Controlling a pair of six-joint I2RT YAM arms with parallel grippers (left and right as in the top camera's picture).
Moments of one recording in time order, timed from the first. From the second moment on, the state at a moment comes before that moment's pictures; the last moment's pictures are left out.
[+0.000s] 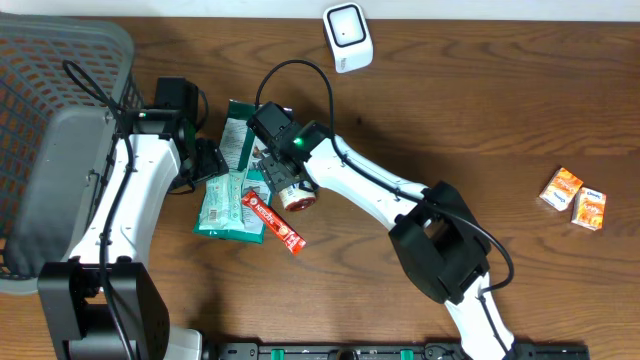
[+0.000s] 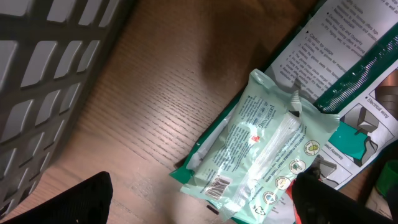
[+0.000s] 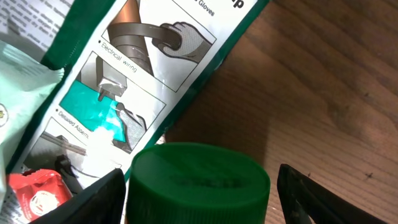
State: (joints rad) left arm -0.02 1.64 1.26 -1.06 -0.16 -0.47; right arm 0.80 2.23 1.77 -0.78 0.06 0.33
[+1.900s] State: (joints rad) left arm -0.02 1.64 1.26 -1.06 -0.16 -0.47; right arm 0.80 2.07 1.77 -0.97 0.20 0.28
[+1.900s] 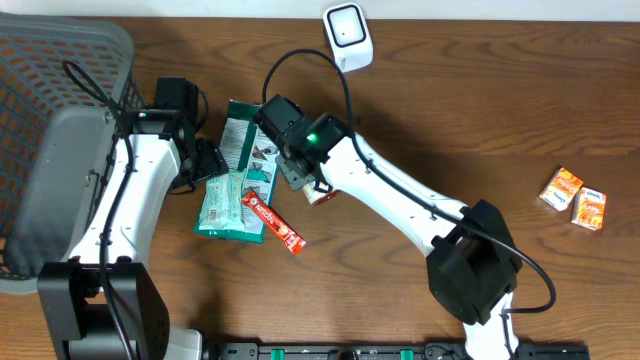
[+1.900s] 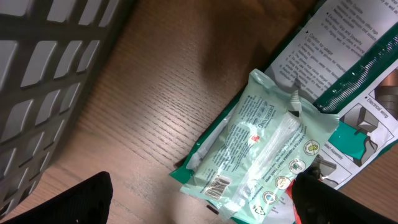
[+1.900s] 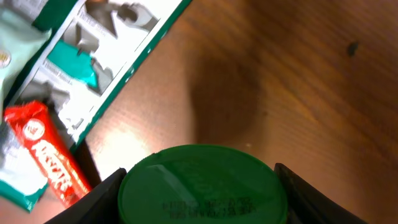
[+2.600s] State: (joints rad) left arm -0.02 1.64 1.26 -1.06 -0.16 -0.47; right arm 0.79 2.07 1.77 -0.97 0.17 0.28
